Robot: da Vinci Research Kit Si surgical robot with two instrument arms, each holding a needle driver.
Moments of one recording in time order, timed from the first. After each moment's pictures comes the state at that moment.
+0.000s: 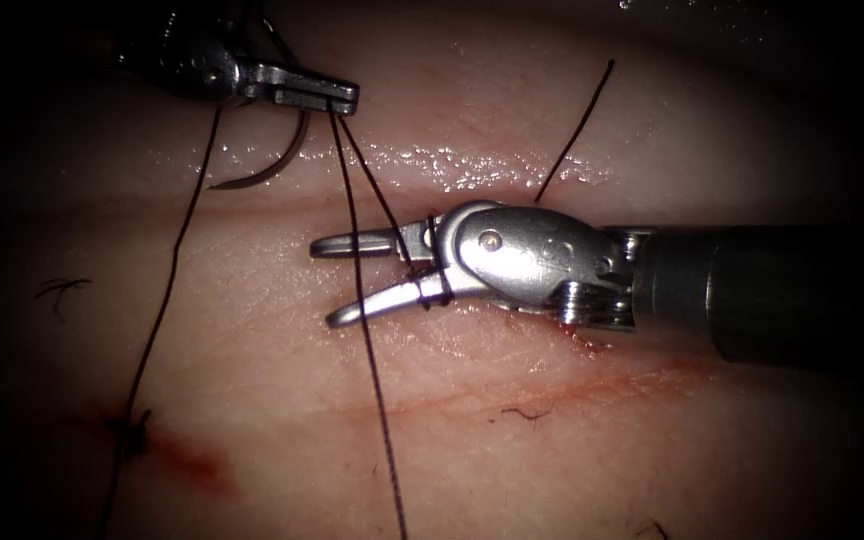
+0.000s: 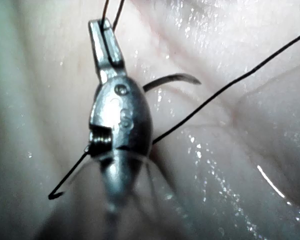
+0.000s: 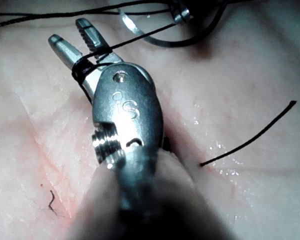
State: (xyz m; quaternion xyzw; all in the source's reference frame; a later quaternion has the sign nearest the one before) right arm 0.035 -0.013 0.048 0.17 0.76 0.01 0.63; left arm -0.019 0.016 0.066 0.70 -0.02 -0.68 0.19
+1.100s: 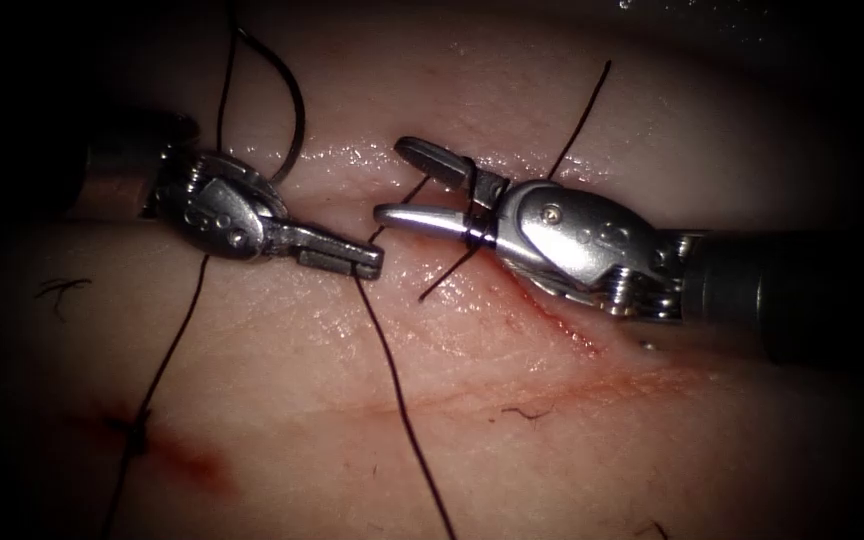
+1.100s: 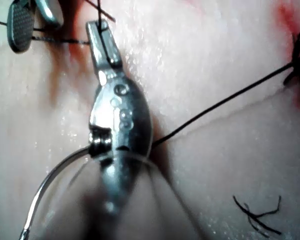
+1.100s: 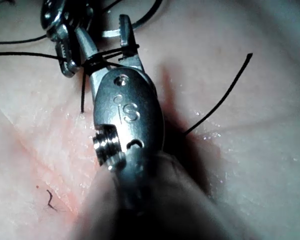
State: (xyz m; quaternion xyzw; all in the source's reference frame) right arm 0.032 -0.012 0.049 0.02 0.68 0.29 0.67; left arm -0.023 0.006 0.065 0.72 0.00 -0.67 0.19
